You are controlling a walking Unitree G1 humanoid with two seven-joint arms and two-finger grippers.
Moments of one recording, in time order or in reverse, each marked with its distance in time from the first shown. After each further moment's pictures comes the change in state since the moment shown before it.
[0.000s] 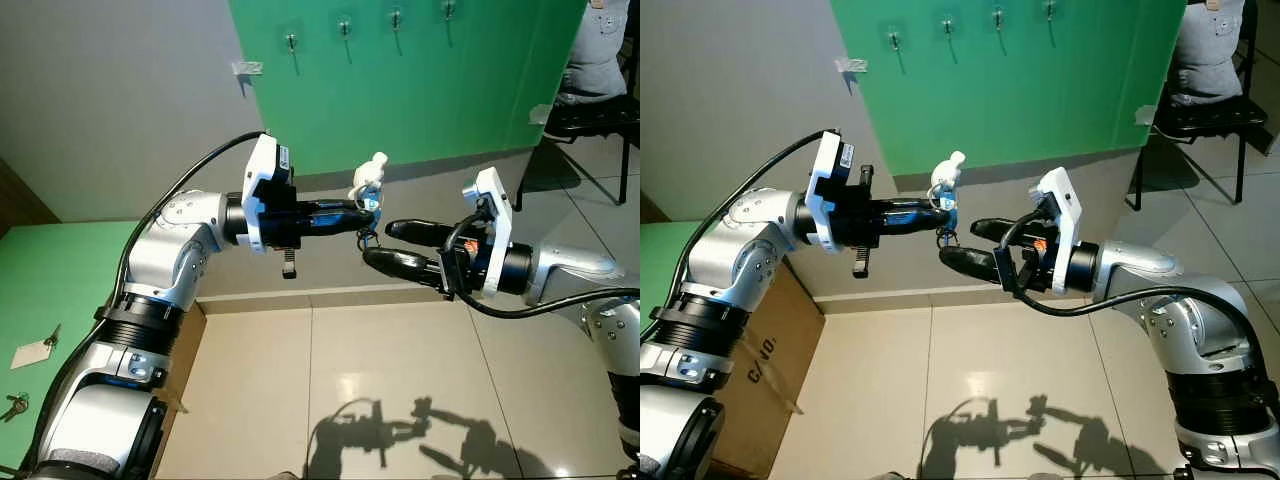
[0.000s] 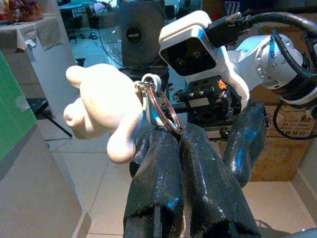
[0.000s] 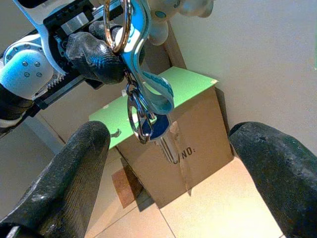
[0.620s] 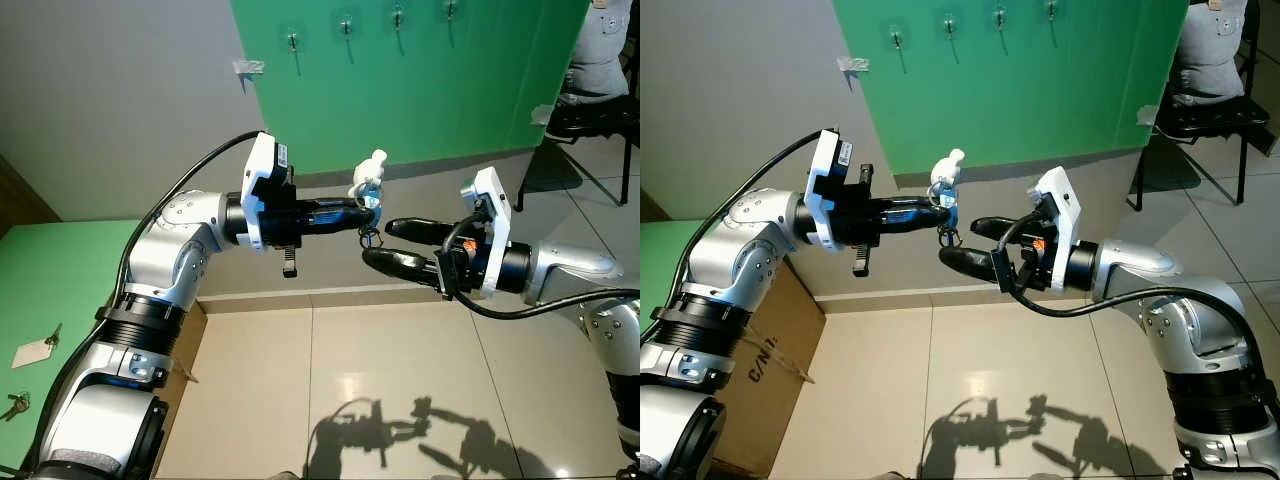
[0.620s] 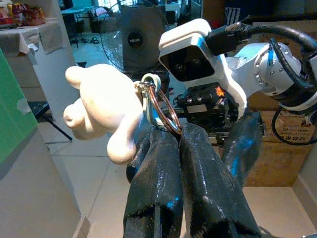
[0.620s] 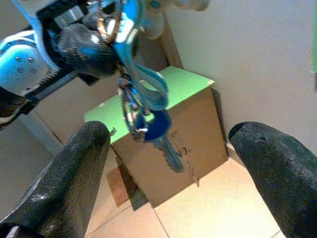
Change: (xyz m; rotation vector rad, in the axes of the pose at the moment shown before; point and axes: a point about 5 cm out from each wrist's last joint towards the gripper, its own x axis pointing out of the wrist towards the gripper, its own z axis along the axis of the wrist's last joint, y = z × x) left arm 0.000 0.000 0.001 -0.005 -0.022 0.002; right arm 0.001 -0.003 0.001 -0.033 0.006 -0.018
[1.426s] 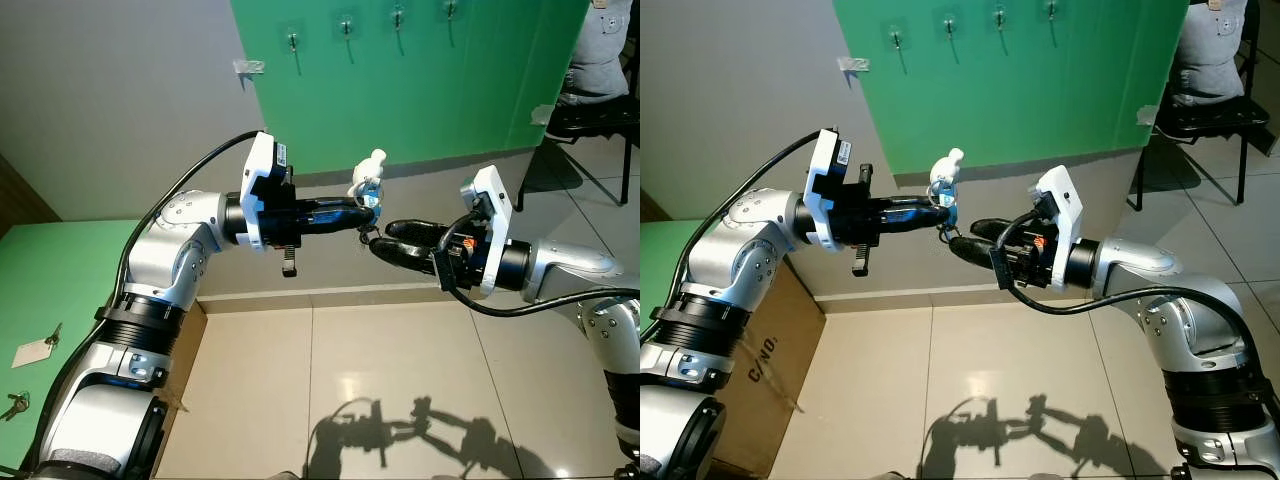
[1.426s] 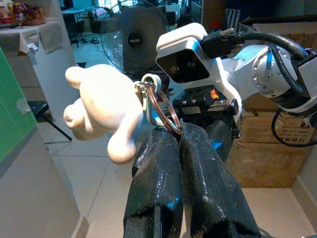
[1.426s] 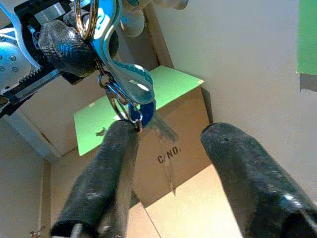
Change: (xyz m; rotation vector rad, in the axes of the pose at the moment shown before) left arm 0.000 0.000 0.000 -0.006 -0.002 0.000; right arm 0.000 -0.003 0.000 -0.013 0.000 -0.032
